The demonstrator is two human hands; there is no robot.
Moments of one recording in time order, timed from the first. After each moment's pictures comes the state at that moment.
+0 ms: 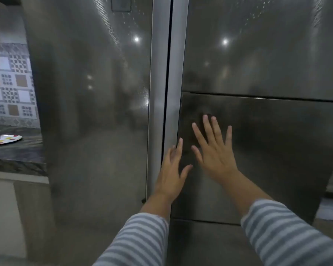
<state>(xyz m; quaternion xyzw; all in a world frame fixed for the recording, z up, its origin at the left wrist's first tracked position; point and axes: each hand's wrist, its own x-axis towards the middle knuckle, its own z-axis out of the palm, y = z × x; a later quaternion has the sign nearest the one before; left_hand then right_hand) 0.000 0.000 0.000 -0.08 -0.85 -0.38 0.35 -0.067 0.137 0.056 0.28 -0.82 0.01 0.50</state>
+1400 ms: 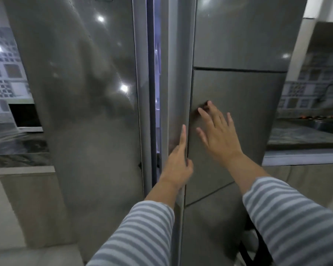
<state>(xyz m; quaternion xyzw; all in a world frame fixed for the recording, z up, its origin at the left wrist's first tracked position) 0.146 0.052 -0.003 -0.15 -0.87 -0.40 0.24 0.090 0.194 0.051 0.21 -0.87 0.05 0.45</state>
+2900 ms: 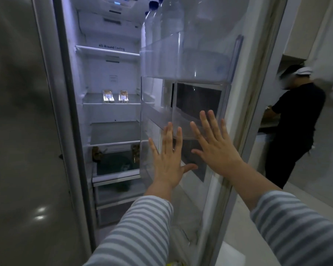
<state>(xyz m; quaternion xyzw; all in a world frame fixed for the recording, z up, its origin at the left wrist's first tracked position) 0.231 0.306 -0.007 -0.16 -0.90 -0.12 0.37 0.250 0.470 0.046 0.17 -0.86 -0.21 0.43</state>
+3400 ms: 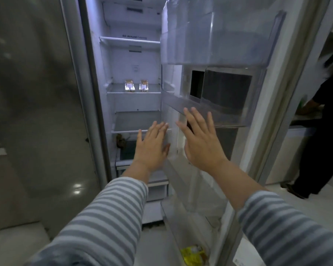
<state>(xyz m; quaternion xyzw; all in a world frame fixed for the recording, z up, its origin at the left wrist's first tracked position) 0.249 0.231 0.003 -0.14 -0.94 -0.14 0.27 0.262 0.405 0.029 0.24 -0.87 -0.05 0.42</state>
